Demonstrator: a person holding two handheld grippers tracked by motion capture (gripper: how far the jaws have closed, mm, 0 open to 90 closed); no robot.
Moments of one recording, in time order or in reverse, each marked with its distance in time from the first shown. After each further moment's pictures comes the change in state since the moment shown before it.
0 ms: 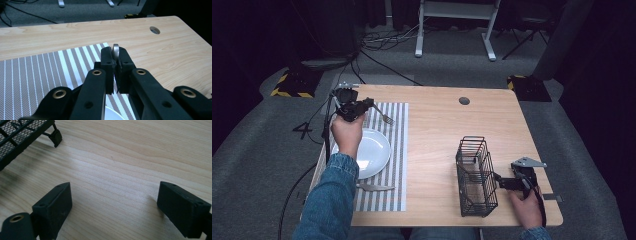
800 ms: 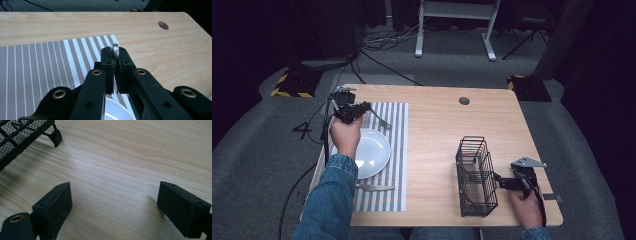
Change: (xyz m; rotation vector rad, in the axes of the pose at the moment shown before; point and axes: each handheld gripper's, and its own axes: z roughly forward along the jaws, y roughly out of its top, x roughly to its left) left arm 0.018 -0.009 0.007 0.039 0.013 -0.062; right arm 0.000 0.000 0.000 0.000 0.000 0.000
